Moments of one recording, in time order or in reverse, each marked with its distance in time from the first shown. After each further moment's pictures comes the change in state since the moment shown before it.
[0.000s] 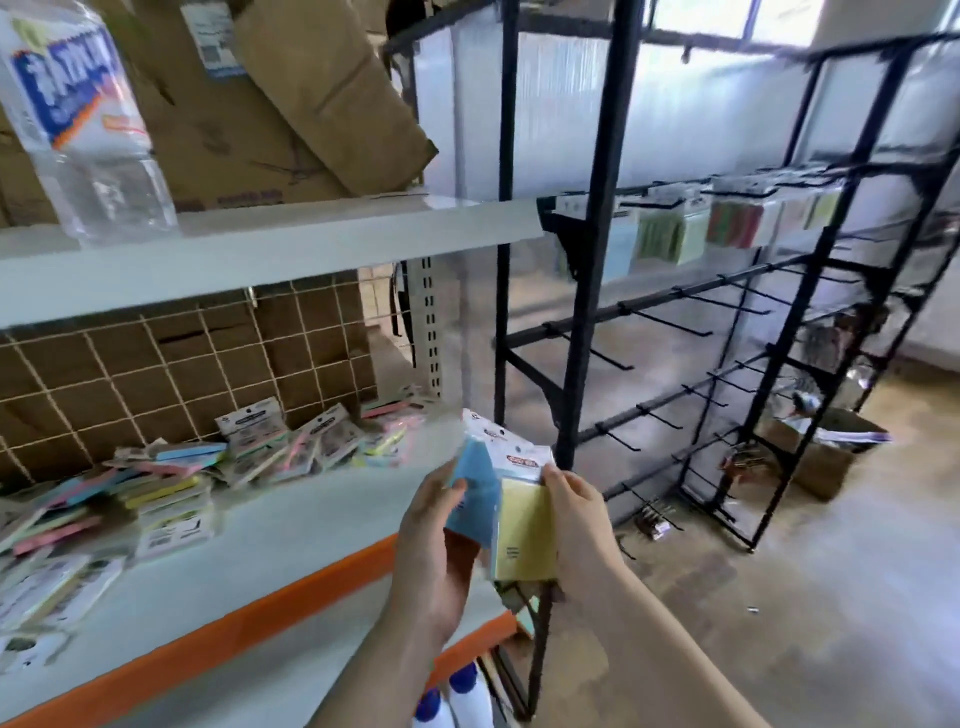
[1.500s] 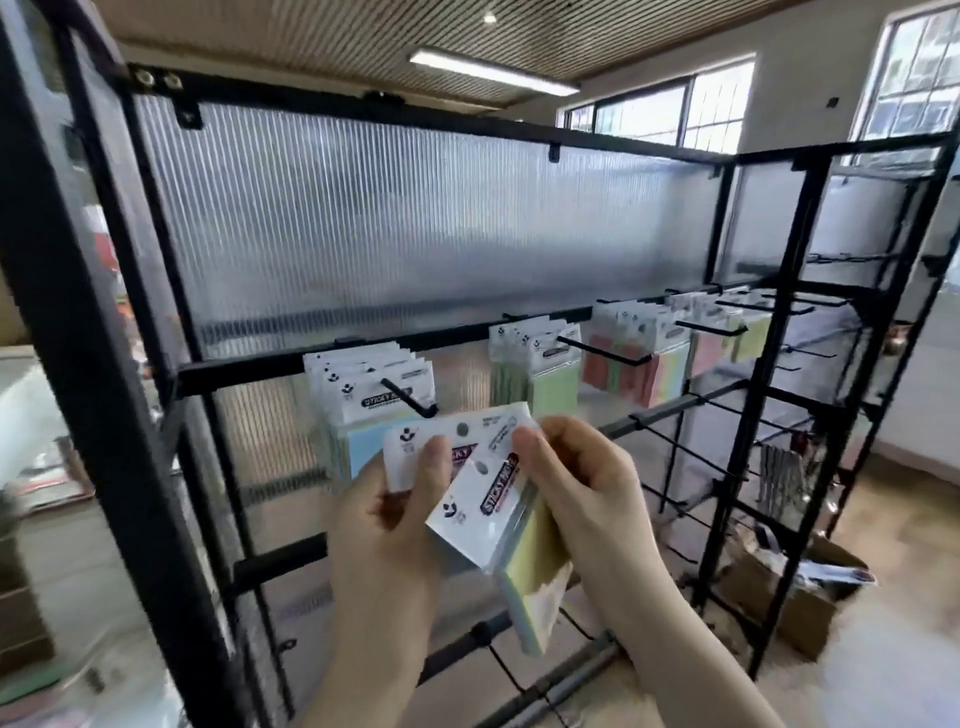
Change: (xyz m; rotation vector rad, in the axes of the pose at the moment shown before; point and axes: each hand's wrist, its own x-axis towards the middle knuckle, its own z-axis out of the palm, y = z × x) left_hand 0.231 -0.034 0.333 0.290 0.066 0.632; right_hand 0.258 -0.260 -0.170 -0.037 -0.307 -0.812
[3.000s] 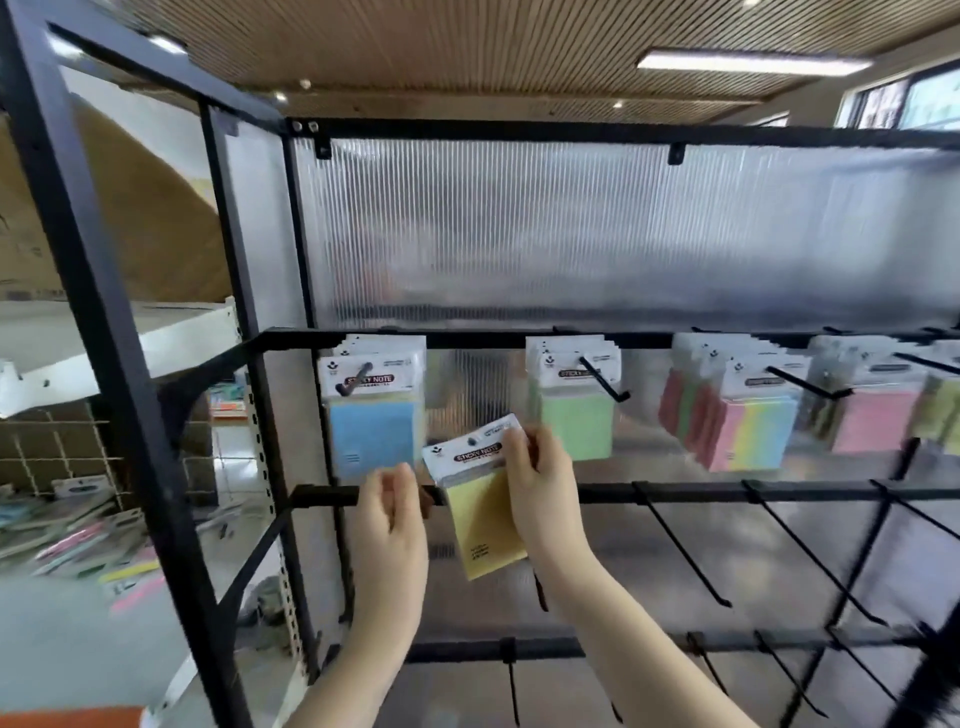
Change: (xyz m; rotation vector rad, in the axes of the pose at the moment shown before) left_hand -0.009 -0.095 0.067 0.558 0.562 0.170; right_hand 0.079 0.090 -0.051 -0.066 -0.250 0.121
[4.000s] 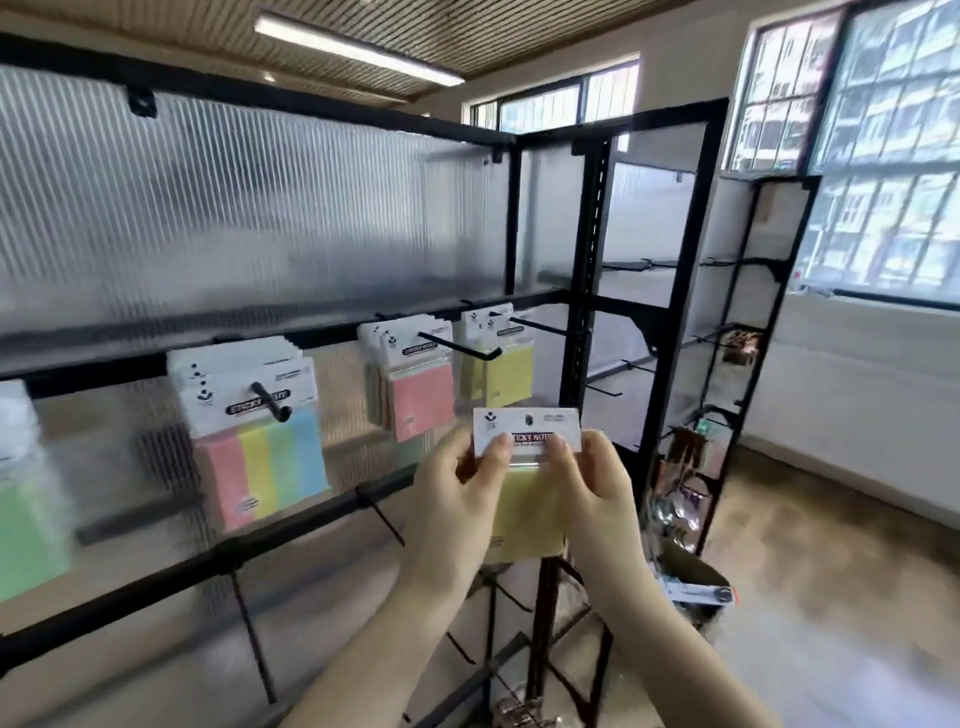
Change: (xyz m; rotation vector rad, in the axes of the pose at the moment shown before) left_hand -0.171 0.105 0.329 -0.322 -0.948 0.106; right_hand -0.010 0.046 -0.377 -0.119 0.608 -0.054
